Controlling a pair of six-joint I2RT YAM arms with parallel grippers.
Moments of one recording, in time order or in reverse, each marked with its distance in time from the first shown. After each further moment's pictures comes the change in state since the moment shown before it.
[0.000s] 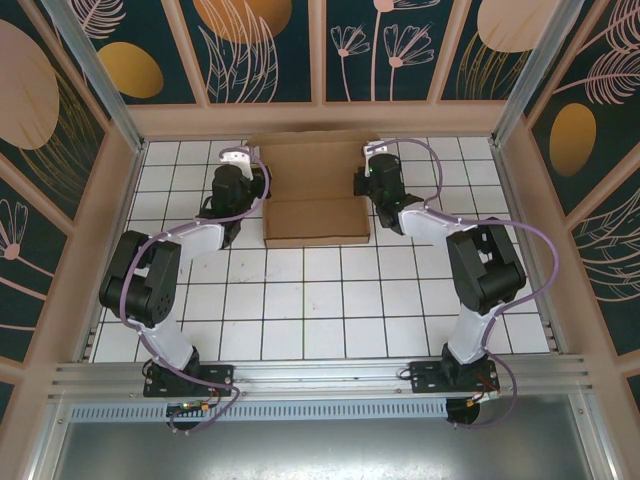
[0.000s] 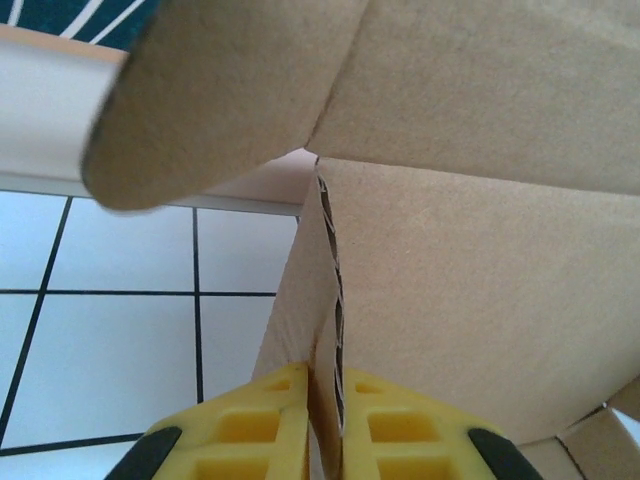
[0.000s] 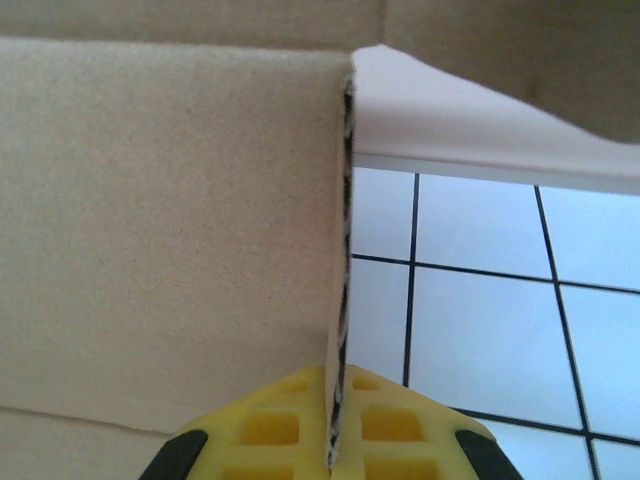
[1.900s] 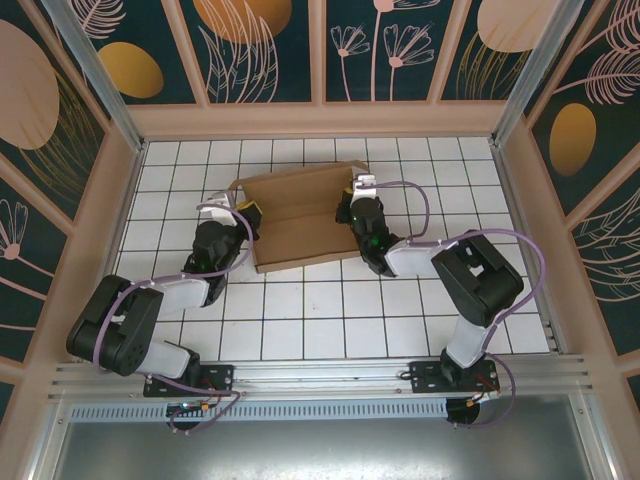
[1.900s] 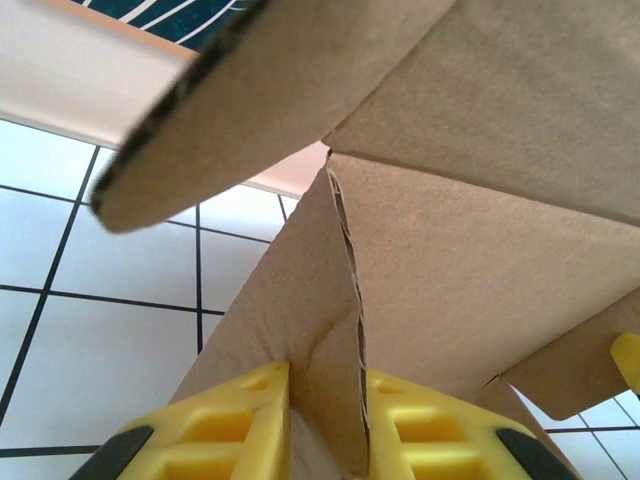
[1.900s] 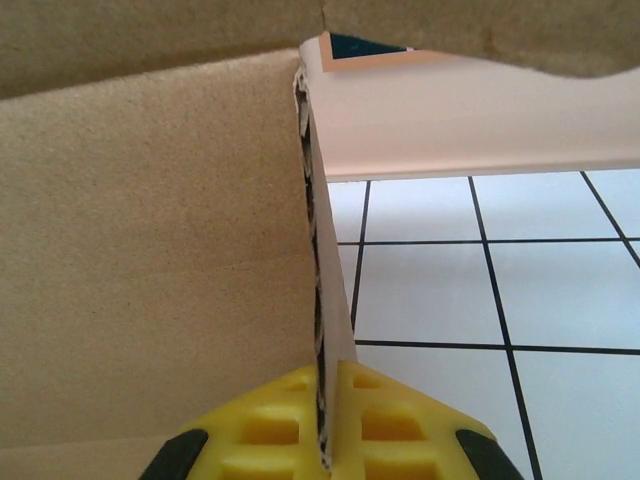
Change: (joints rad) left arm -0.045 -0.301 -0.526 0.356 -0.036 -0.122; right arm 0.208 -0.049 -0.333 0.466 0.211 0.118
